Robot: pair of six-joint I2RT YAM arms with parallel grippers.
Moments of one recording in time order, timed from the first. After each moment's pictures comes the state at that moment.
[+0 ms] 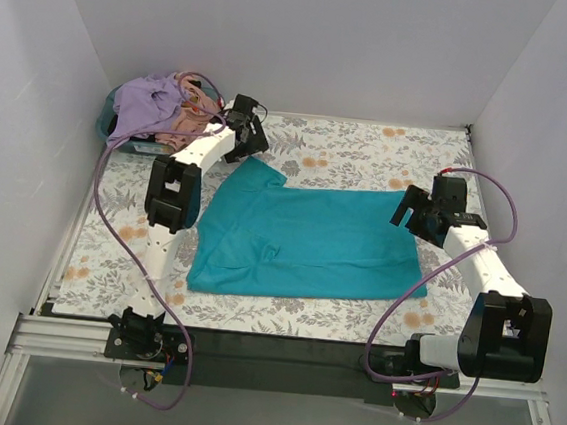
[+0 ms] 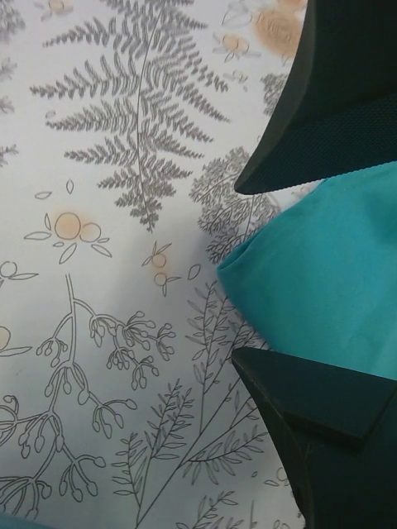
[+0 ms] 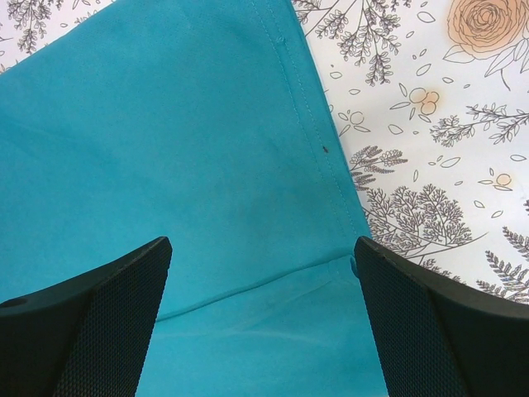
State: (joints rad) left arm -0.30 2.43 2.11 -0.60 -0.17 -0.67; right arm 0.03 1.32 0.87 -0.45 0.01 0.38
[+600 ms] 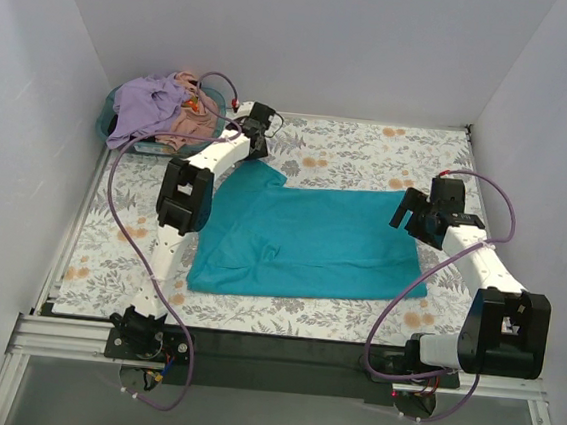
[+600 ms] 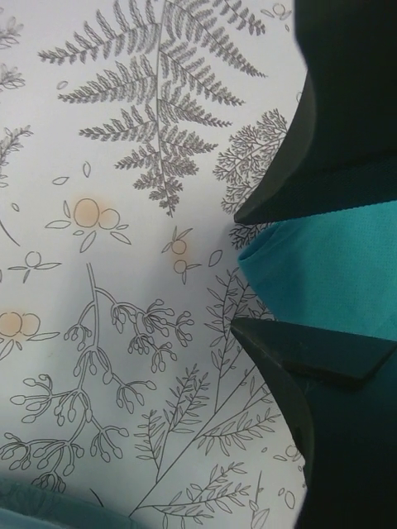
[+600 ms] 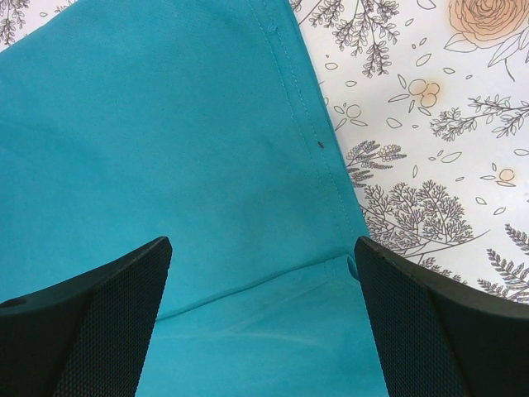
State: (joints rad) left arm -0.37 2.50 2.15 -0.59 -0.41 -0.57; right arm 0.03 1.33 0.85 -0.44 0.02 0.38
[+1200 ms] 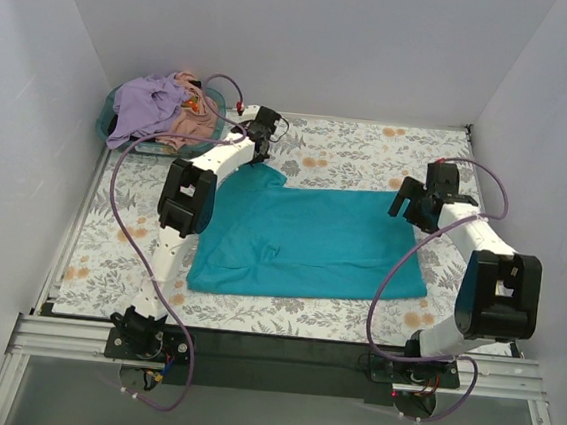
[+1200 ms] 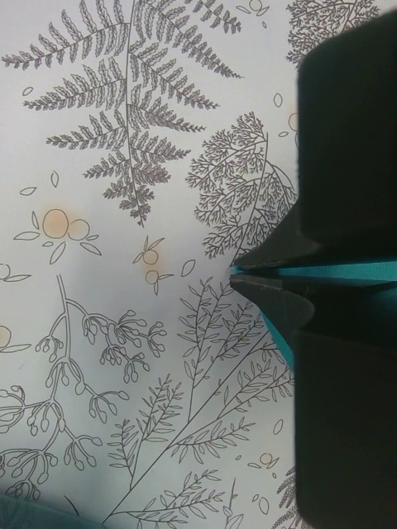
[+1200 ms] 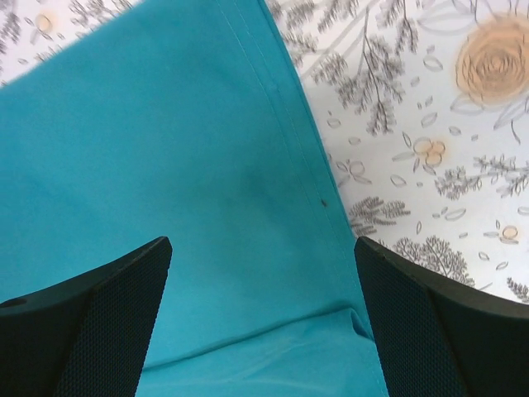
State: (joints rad) left arm -0.41 2.49 2.12 -0.59 -0.48 -0.57; right arm 0.03 1.51 0.95 -0.43 0.05 0.37
